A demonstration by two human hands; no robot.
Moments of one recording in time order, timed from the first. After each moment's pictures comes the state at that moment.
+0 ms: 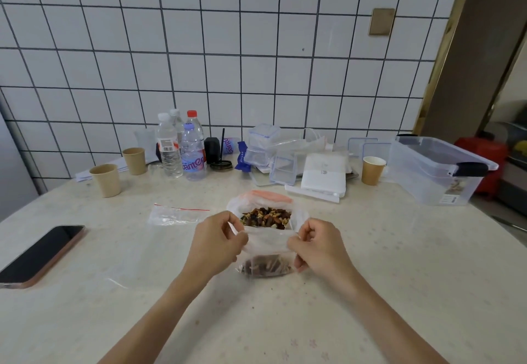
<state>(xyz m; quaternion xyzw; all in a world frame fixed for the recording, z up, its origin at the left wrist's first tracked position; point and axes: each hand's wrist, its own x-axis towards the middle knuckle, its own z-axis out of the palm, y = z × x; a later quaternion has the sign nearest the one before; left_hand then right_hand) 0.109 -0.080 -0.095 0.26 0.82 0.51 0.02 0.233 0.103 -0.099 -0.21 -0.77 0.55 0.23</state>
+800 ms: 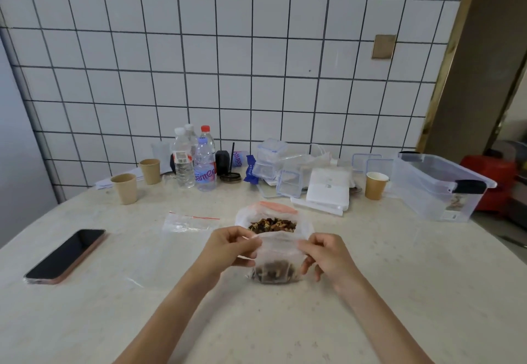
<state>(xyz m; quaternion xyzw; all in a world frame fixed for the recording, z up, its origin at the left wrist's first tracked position) 0.104 -0.089 -0.100 0.23 0.67 0.67 0.22 0.240 0.113 -0.096 -0.21 -0.75 0.60 0.19</state>
